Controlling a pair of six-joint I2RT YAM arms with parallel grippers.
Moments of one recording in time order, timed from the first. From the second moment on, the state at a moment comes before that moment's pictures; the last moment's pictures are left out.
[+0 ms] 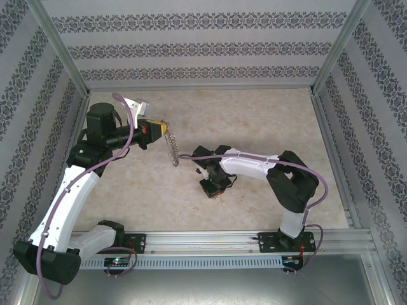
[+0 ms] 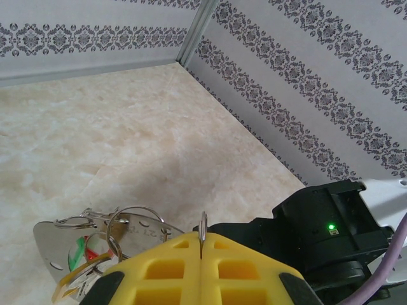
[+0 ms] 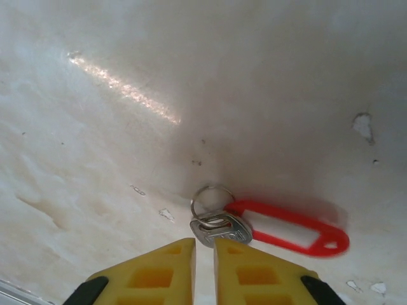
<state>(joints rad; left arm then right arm) -0.21 1.05 1.16 -0.50 0.71 -0.20 0.86 1.82 1.18 -0.93 -0.18 0.34</state>
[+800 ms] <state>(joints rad) -0.21 1.05 1.16 -0.50 0.71 -0.20 0.90 1.93 1.33 -1.00 -0.14 0.32</state>
